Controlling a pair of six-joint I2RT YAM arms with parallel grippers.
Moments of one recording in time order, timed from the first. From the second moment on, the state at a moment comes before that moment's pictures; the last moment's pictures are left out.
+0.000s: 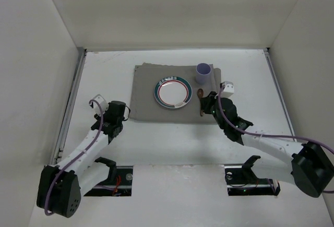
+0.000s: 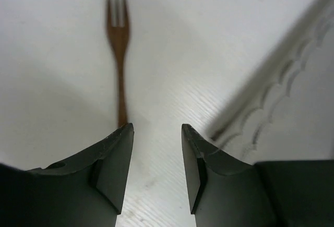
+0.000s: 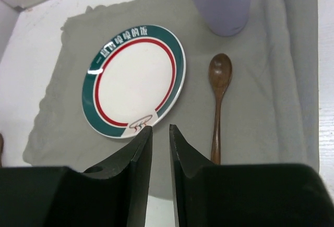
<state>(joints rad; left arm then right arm) -0.36 0.96 0.48 -0.38 -0.66 -0.88 0.69 1.10 0.52 0.30 0.43 0.57</state>
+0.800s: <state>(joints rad) -0.14 1.27 0.49 -0.24 -0.61 -0.88 0.69 1.22 0.53 0.32 0.43 0.57</state>
